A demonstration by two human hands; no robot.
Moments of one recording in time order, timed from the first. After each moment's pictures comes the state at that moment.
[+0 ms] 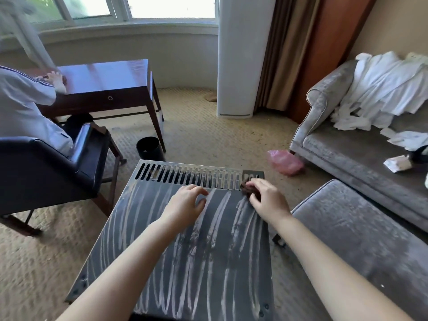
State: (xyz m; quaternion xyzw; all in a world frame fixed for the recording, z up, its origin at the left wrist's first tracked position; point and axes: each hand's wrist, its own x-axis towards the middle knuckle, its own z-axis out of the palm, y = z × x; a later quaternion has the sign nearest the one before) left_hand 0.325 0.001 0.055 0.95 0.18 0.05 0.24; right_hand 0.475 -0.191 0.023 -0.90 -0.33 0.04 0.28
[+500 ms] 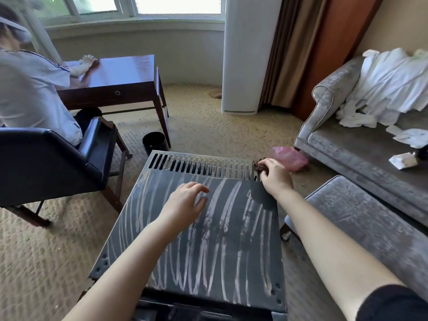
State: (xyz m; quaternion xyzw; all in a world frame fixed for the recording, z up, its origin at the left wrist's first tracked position) left_hand 0.278 0.005 0.064 0.95 0.17 0.06 0.24; right_hand 0.506 -0.161 0.014 -0.92 -0.27 0.01 0.28
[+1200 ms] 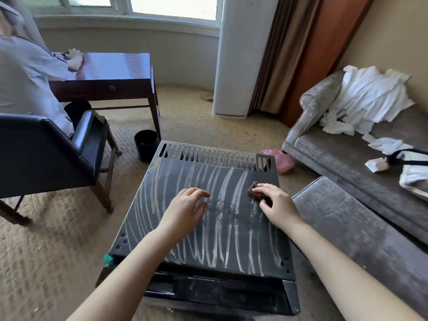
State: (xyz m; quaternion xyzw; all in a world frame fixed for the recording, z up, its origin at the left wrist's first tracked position) left_hand 0.207 0.008 0.039 0.94 0.12 0.13 0.28; right_hand 0.386 -0.210 0.014 -0.90 -0.35 0.03 0.27
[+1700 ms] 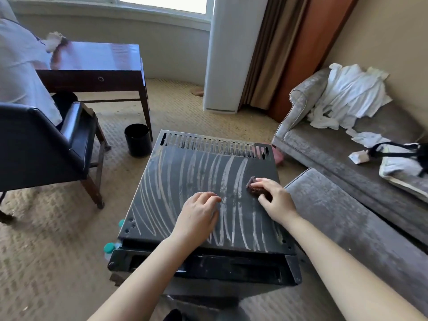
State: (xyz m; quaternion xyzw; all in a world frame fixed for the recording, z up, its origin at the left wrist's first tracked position) left_hand 0.176 -0.019 0.006 0.96 0.03 0.21 0.20; right_hand 0.348 -0.214 0.009 -0.89 -0.34 0.03 0.31
